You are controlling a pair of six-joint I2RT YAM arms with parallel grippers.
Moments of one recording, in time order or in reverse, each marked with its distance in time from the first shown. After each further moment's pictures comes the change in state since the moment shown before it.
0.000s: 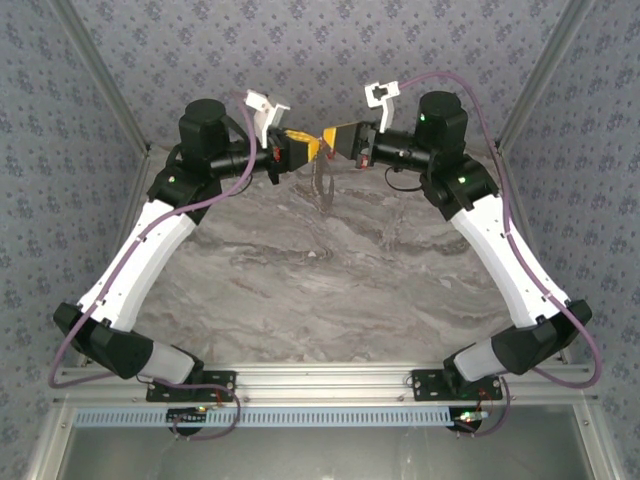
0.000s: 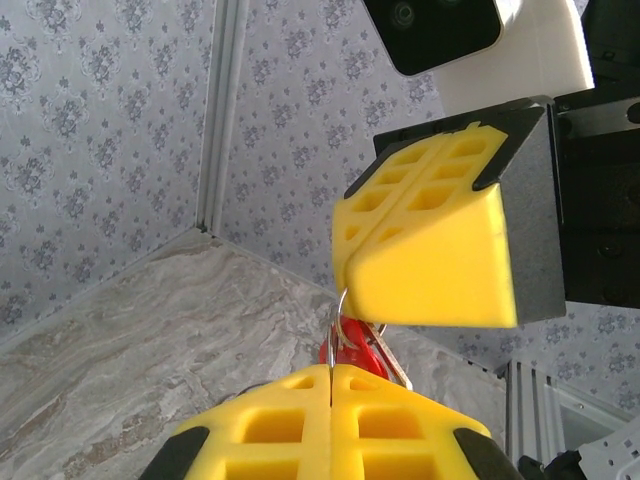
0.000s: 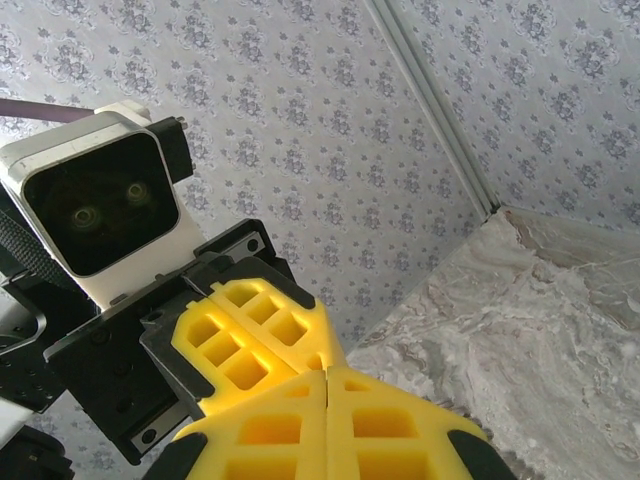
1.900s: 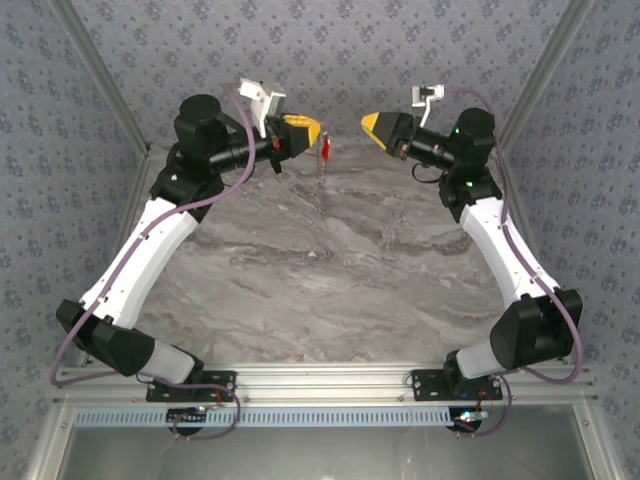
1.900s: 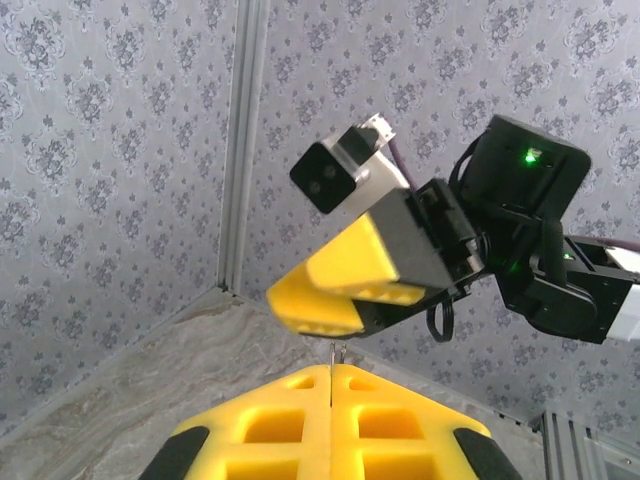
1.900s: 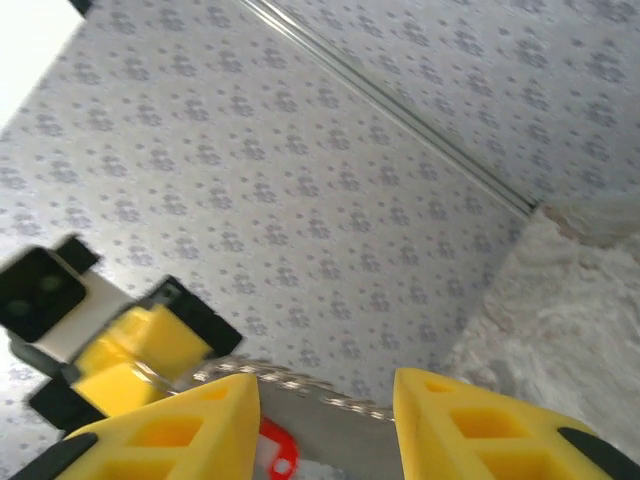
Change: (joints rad) left arm 0.000 0.013 0.007 0.158 -0.039 -0.031; right arm -0.263 -0.005 -0.320 0.612 -0.233 0.573
